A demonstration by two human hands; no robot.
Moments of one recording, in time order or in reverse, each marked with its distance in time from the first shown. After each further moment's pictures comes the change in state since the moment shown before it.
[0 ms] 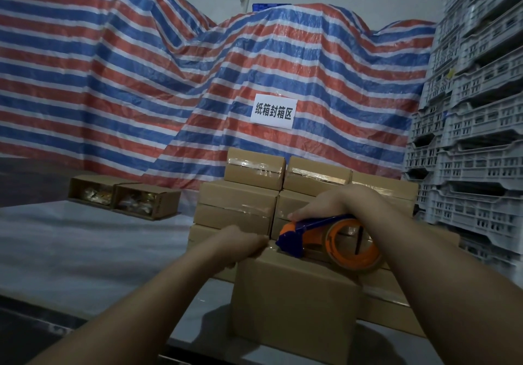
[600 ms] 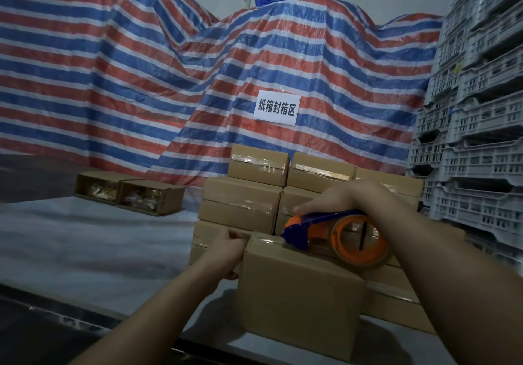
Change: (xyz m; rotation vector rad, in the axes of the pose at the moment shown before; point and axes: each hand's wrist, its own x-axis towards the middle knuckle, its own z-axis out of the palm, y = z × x) left_hand -0.009 -0.029 0.014 -0.503 0.129 0.007; right_hand -0.008 0.002 -0.001 0.044 0.025 -0.005
